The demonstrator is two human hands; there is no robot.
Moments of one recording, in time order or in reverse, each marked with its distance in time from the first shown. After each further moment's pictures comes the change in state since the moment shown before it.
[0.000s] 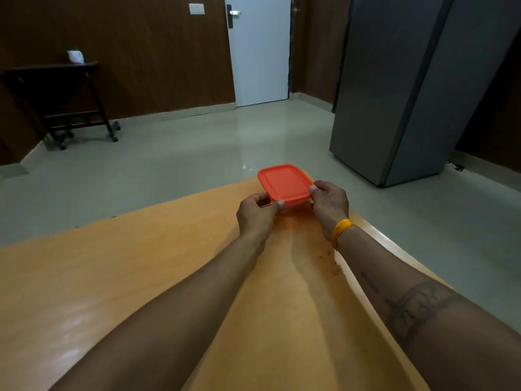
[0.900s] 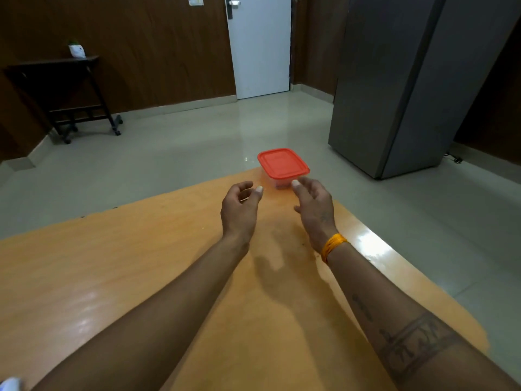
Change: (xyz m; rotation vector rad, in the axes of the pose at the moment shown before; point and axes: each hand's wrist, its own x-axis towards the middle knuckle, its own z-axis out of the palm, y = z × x) left_hand -0.053 0.031 -0.010 -0.046 0.086 0.057; right_hand -0.059 -0.020 -0.029 0.144 -0.139 -0.063
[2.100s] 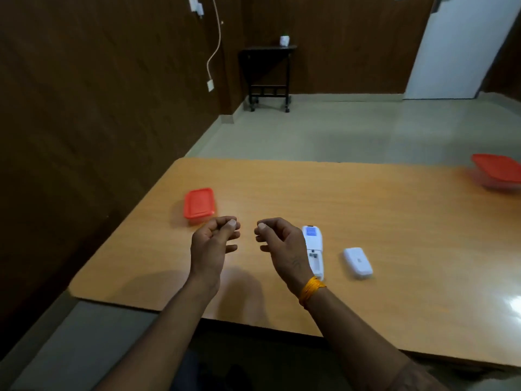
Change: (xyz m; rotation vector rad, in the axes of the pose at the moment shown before) left_hand -0.315 0.034 -0.533 -0.118 0.544 -0.121; right_hand -0.485 -0.066 0.291 0.062 -0.772 -0.038
